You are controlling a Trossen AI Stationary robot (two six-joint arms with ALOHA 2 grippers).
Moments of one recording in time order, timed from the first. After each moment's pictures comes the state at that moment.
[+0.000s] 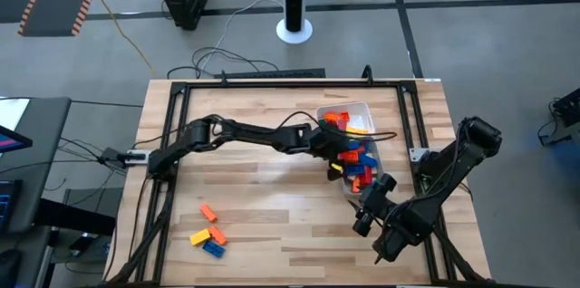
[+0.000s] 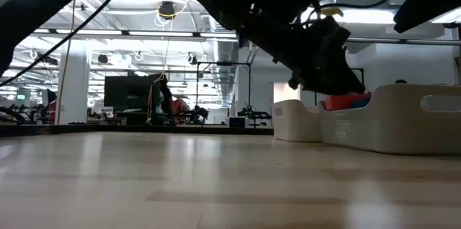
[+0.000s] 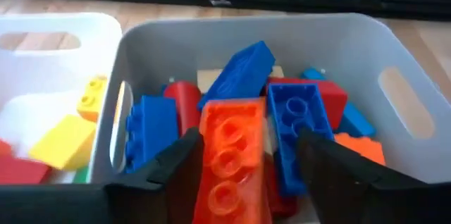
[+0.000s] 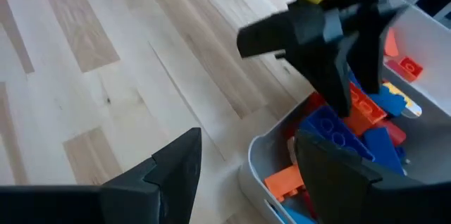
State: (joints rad) left arm 0.07 2.31 1.83 -0.02 0.05 -0.01; right arm 0.84 1.56 1.14 -1.10 0.89 1.34
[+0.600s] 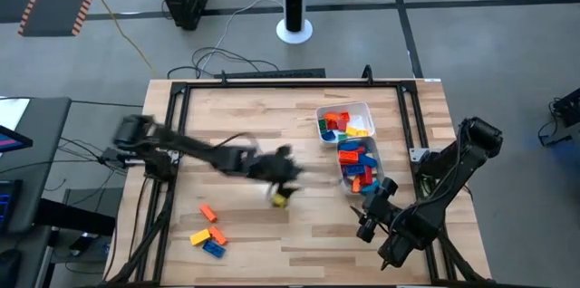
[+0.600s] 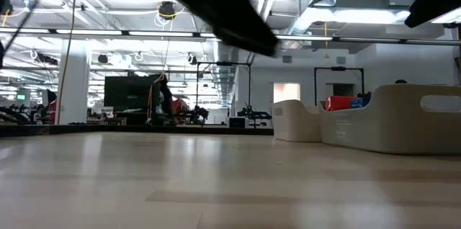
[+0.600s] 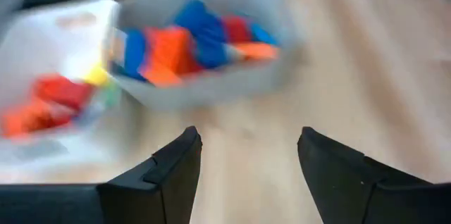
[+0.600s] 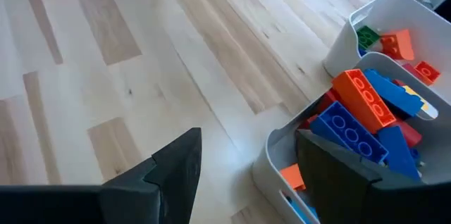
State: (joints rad) left arm -0.11 1.78 1.21 0.04 -0.15 0.06; right arm 0.89 1.56 1.14 -1.08 0.90 1.33
